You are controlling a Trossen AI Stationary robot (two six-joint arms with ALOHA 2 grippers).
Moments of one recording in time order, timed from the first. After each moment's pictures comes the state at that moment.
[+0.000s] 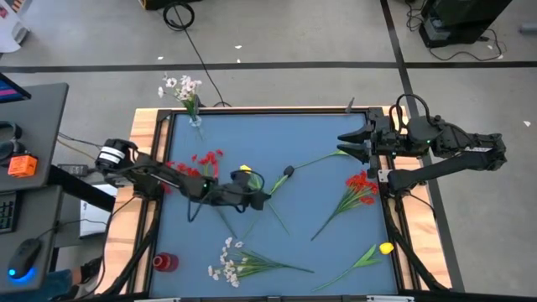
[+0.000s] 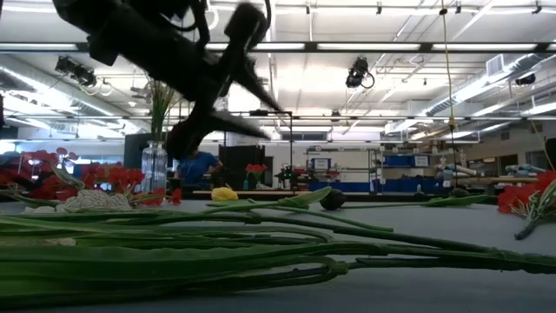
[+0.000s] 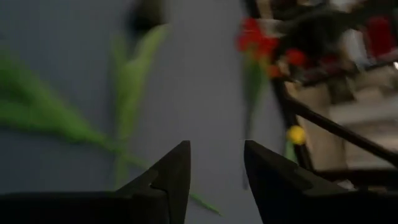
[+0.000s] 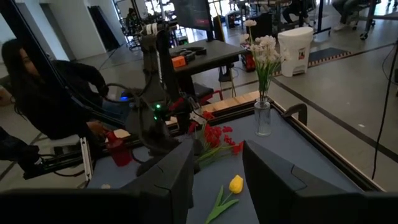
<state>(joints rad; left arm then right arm) -0.22 1.60 0.76 0.31 -0.36 -1.36 0.08 0.76 1.08 -0.49 0.23 0.27</state>
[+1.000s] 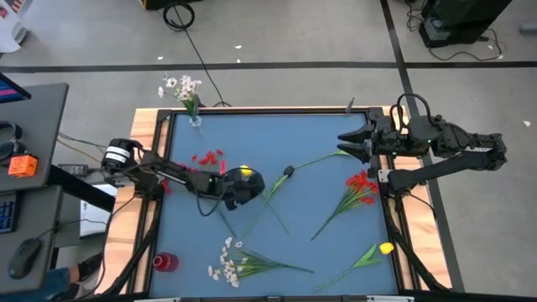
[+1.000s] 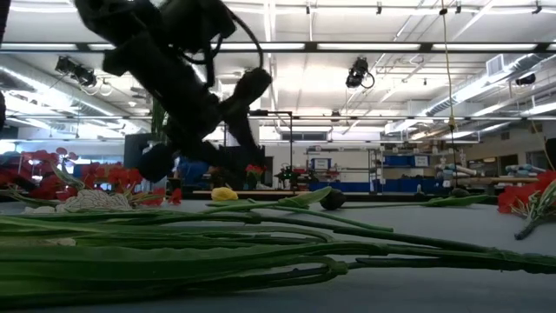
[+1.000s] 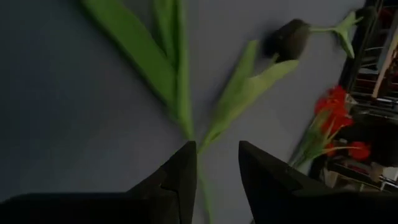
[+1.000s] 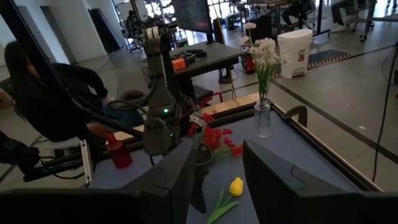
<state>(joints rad) -0.14 1.66 0.81 0.06 -0.30 -1.94 0.08 0.76 1.08 -0.48 0.23 0.27</state>
